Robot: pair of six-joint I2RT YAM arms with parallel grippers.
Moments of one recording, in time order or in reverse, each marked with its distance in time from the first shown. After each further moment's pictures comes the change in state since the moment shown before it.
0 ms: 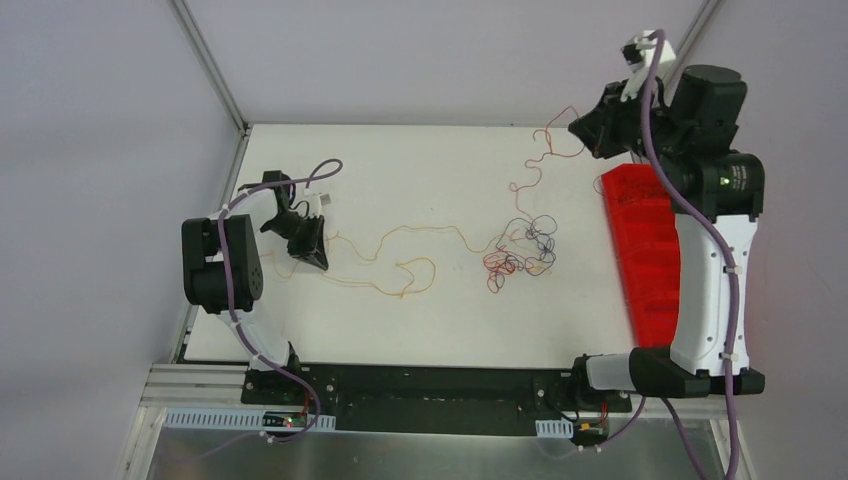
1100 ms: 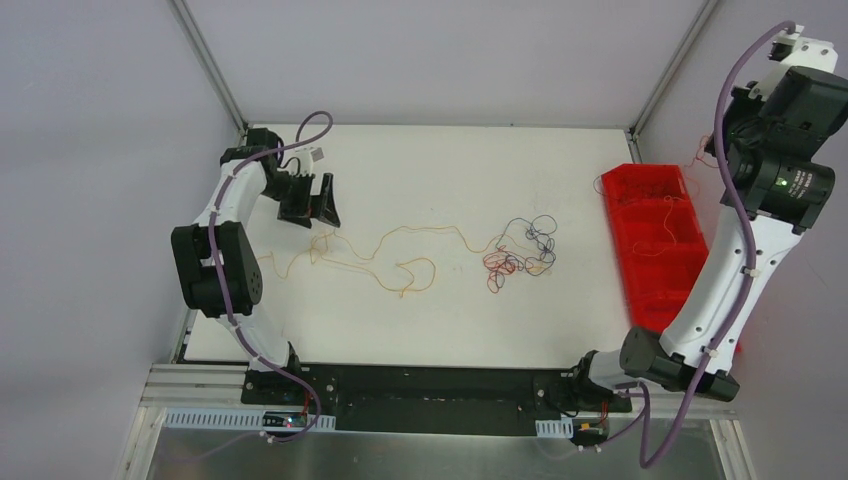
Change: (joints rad) left arm 0.000 -0.029 0.305 -0.127 0.064 -0.010; right arm -0.430 0.051 0.191 -0.095 0.509 0.011
